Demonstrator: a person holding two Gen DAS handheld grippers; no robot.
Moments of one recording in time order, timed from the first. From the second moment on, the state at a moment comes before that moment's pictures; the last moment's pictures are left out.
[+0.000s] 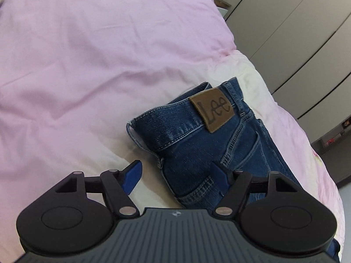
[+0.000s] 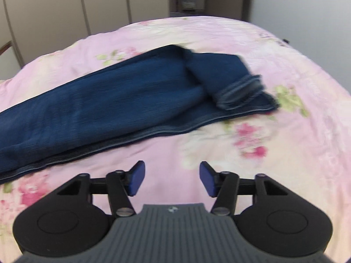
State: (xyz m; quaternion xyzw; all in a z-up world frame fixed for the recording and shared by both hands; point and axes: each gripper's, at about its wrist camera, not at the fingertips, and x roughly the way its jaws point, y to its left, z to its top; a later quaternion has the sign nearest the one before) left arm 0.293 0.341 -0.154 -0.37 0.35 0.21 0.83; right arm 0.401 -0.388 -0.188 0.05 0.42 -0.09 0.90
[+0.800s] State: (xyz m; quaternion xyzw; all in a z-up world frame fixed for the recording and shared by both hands) left arm 0.358 0.304 -0.174 -0.21 0.44 0.30 0.82; right arm 0.577 -0.497 -0.167 -0.12 0.34 -0.20 0.91
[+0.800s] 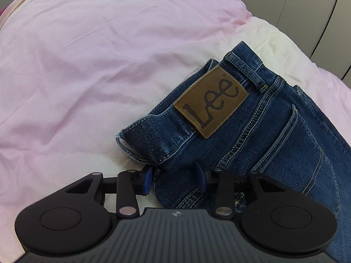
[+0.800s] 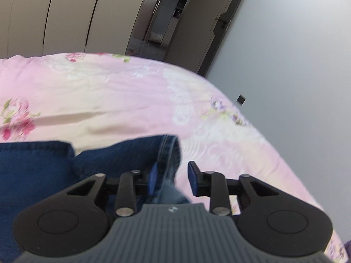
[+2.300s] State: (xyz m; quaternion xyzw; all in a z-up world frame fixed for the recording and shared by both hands) left arm 0.374 0.284 -0.164 -0.12 0.46 0.32 0.82; right arm 0.540 -0.561 -0.250 0.31 0.35 -0.17 0.87
